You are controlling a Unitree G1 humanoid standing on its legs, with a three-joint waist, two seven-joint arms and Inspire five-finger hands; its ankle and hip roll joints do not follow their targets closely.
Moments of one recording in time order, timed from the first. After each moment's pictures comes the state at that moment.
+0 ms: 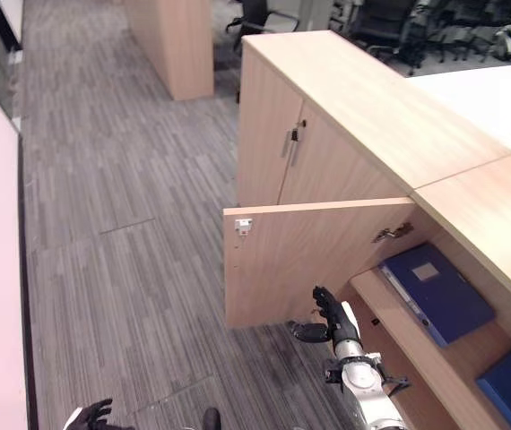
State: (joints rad) left arm 0.05 0.37 -0.09 1.11 -0.03 -0.13 0.08; right arm 0.09 -0.38 0.17 0.43 0.20 -0.06 -0.13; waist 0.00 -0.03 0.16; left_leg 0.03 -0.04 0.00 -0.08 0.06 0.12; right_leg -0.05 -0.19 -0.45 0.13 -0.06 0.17
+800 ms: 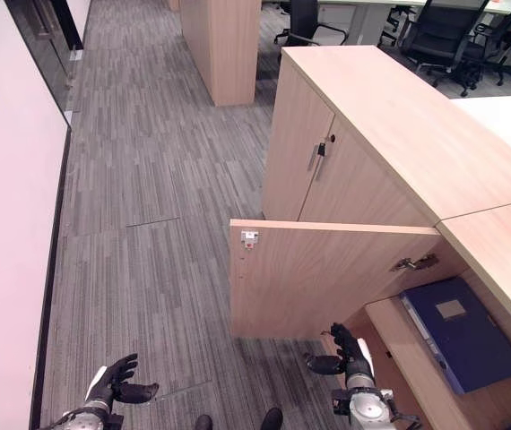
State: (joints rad) left arm 0.08 0.33 -0.12 0.81 -0.08 -0.13 0.11; right arm 0.13 -0.29 0.11 0.61 0.16 -0.06 -0.16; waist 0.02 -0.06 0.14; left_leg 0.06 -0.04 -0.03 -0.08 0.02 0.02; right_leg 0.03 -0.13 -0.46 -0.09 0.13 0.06
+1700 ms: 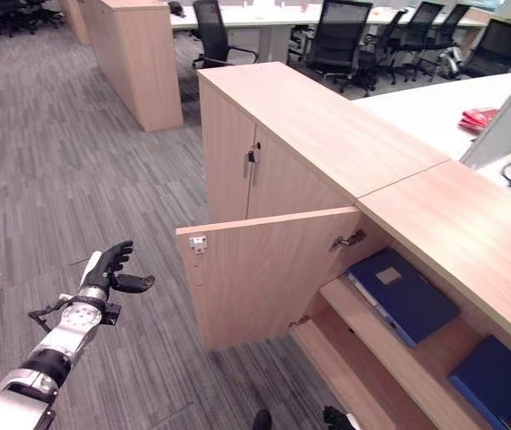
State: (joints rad) left arm -0.45 0.52 -0.29 0.88 -0.19 -0.13 0.17; right arm 0.18 -0.26 0.20 0.90 0.04 -0.02 -0.11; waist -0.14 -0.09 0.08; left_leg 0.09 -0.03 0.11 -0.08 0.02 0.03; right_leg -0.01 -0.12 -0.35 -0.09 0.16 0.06
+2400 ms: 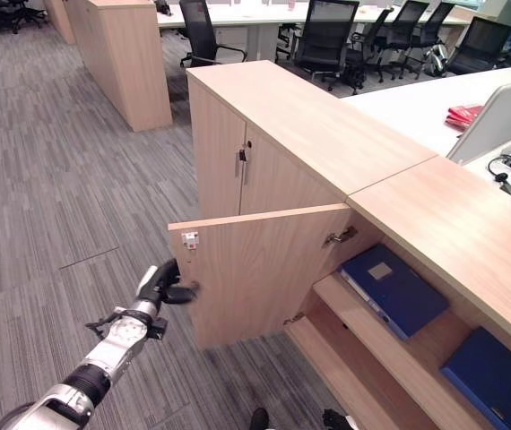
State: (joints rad) left arm -0.33 0.33 -0.41 0.68 -0.27 -0.11 0.14; right arm 0.16 -0.25 0.20 0.96 0.04 -0.01 -0.12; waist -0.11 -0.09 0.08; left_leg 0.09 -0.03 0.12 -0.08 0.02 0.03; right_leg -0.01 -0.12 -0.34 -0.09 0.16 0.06
